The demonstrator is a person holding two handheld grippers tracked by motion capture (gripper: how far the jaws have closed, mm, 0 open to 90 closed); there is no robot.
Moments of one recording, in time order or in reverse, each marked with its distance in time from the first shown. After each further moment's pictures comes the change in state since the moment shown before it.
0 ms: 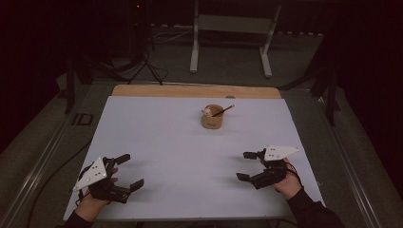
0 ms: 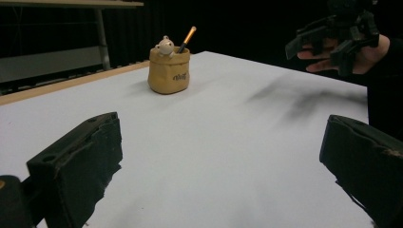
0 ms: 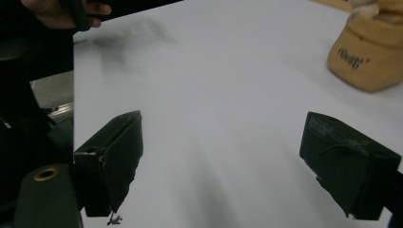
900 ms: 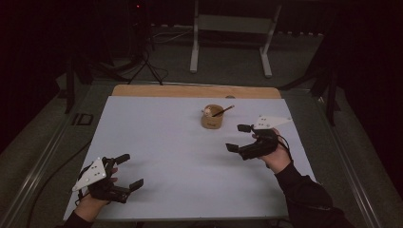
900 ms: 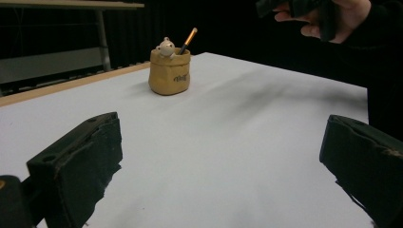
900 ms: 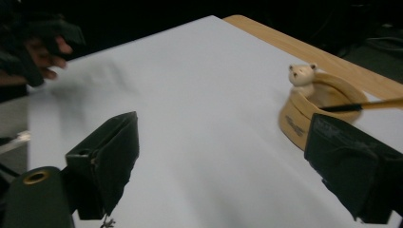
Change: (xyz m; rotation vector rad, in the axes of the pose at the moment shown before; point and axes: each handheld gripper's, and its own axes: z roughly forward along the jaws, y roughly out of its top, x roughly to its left) left arm 0.000 0.000 -0.001 -0.004 0.003 -0.001; right arm -0.015 0.082 0.017 -0.018 -0.137 0.009
